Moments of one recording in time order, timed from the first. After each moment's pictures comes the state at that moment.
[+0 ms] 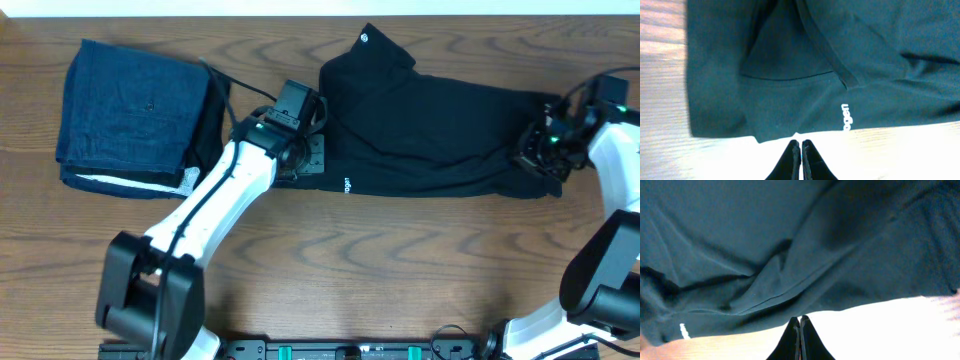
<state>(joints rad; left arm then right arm) -0.46 1.72 1.28 -0.74 0.09 -0.44 -0.31 1.79 1.33 -0.96 -0.31 0.21</state>
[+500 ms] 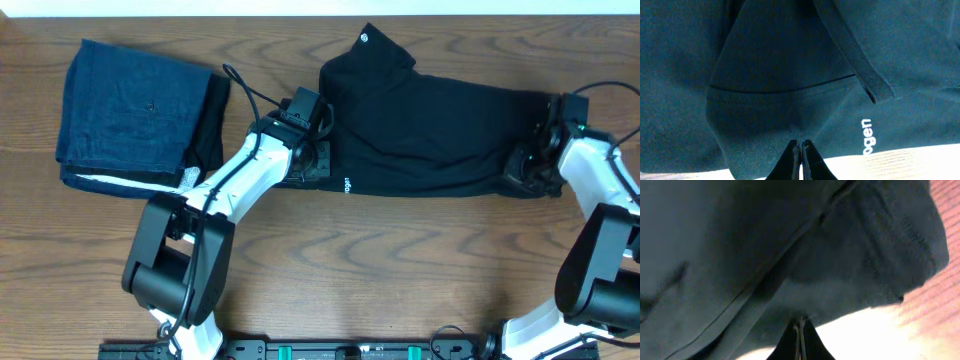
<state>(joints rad) -0.46 1.88 1.27 -0.66 0.13 -0.44 -0.26 1.79 1.11 -0.70 0.02 0.31</state>
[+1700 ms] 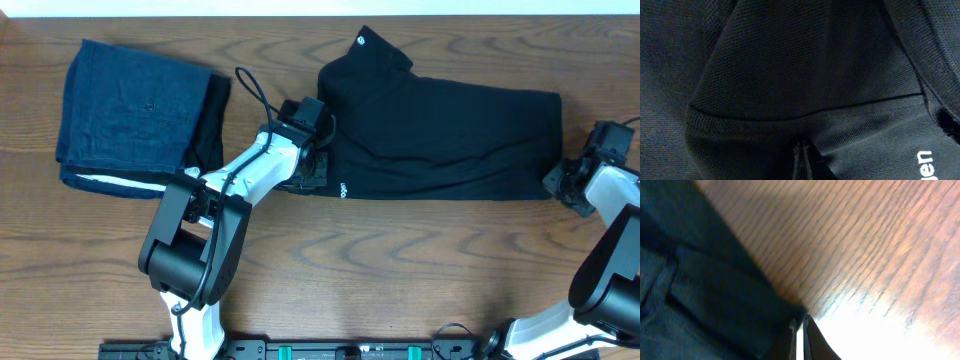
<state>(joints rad) -0.46 1.98 1.27 -0.69 0.04 -0.40 -0.47 1.79 0.98 -0.41 0.15 0.36</state>
